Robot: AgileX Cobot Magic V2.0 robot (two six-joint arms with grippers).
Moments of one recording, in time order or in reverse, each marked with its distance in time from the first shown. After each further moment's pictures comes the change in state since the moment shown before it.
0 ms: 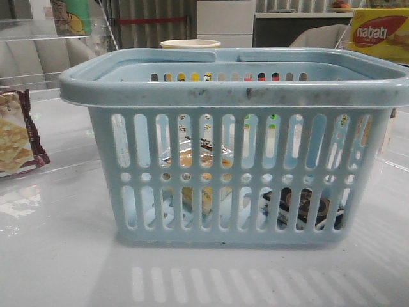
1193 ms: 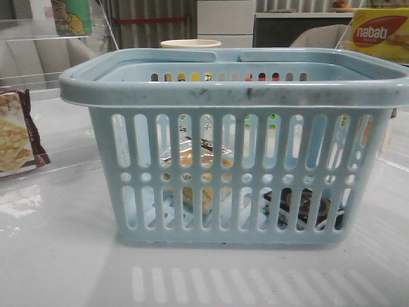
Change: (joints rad) left arm 0.298 -0.253 0.182 -0.177 -0.166 0.143; right arm 0.000 -0.001 0.000 -0.008 0.021 0.000
